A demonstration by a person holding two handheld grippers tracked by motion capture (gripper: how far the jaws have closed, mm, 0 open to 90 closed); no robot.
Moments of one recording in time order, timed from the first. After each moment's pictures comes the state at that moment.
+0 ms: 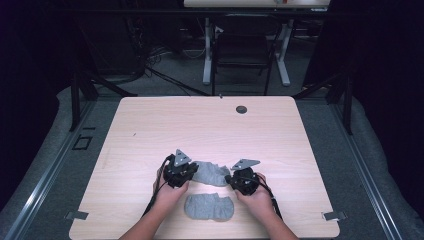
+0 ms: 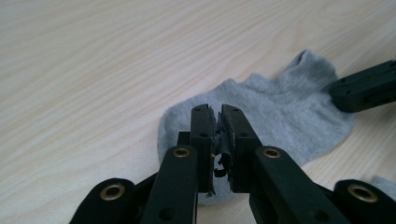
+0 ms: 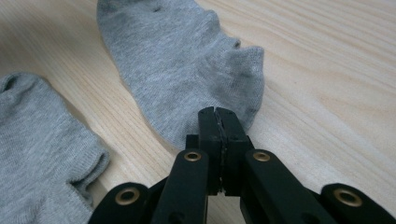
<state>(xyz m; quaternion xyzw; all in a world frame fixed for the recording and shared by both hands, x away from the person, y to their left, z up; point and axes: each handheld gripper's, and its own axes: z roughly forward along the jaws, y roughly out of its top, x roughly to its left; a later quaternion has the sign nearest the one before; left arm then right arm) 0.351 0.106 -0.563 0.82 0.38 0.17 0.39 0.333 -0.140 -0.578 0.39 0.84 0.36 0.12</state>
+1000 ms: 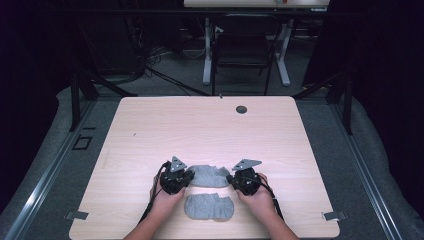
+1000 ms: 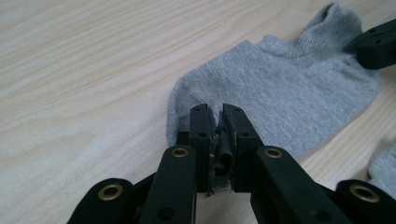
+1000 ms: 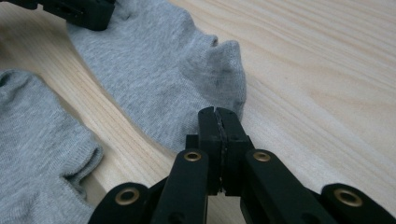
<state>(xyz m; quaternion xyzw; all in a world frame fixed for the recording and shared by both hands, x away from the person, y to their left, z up) 0.338 0.119 -0.582 0.82 0.40 0.15 0.38 0.332 -0.144 -0.577 0.39 0.84 0.36 0.12</state>
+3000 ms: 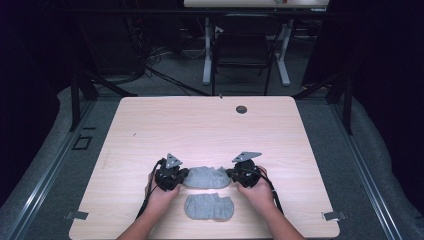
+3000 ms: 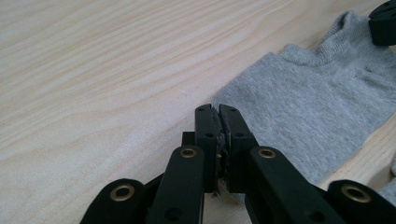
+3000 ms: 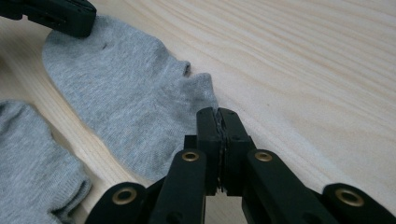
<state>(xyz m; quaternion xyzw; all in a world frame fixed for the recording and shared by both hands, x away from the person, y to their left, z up) 0.347 0.132 -0.575 0.81 0.42 0.16 0.37 0.351 -0.143 -0.567 0.40 0.83 0.37 0.12</state>
